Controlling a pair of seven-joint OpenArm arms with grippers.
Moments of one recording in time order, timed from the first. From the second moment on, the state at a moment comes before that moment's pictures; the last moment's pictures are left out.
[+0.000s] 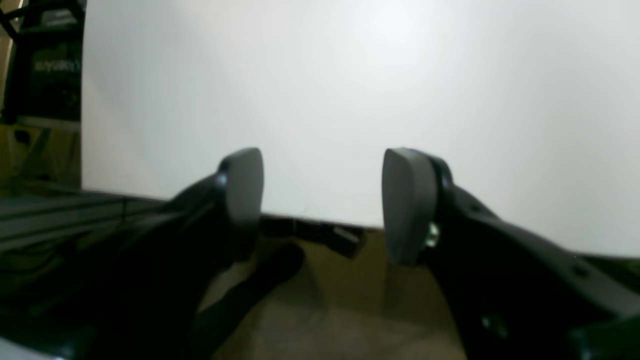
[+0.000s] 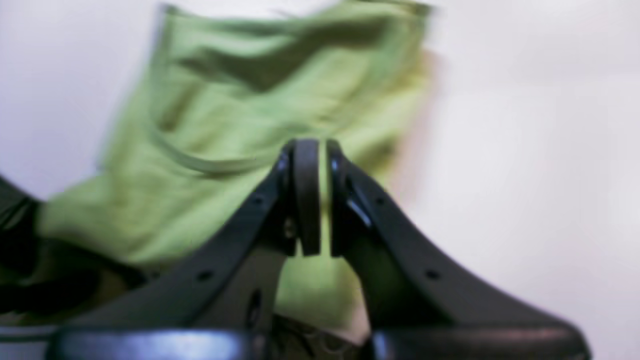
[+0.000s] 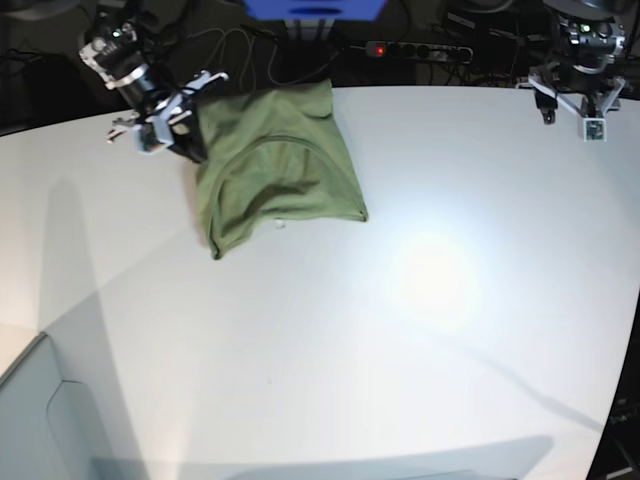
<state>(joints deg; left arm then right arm) 35.5 -5.2 -47.5 118.2 -11.2 -30.2 48.9 -35.6 -3.7 22.4 111.5 4.8 46.7 -17.5</state>
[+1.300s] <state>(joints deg) 45.9 5.6 -42.4 104.2 -10.6 -29.8 47.6 -48.7 2.8 26.7 84.7 12.0 46.7 -10.2</state>
